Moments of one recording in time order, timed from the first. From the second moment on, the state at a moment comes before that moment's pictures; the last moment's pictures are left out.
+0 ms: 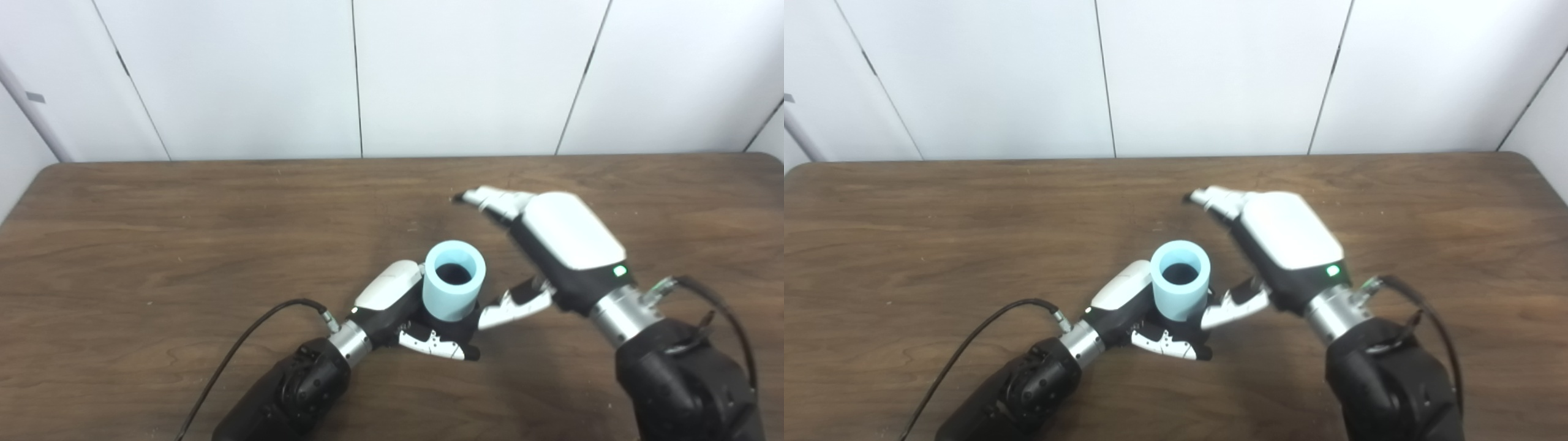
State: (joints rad) left arm -0.32 0.20 -0.59 0.15 0.50 -0.14 -0.10; right arm -0.19 -0.15 0.08 -0.72 -0.93 0.28 0.64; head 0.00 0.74
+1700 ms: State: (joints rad) left arm 0.17 0.11 -0.20 -0.39 -0.20 0.12 0.15; right arm 0.13 -0.03 -0.04 -0.29 -0.29 0.08 0.03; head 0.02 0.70
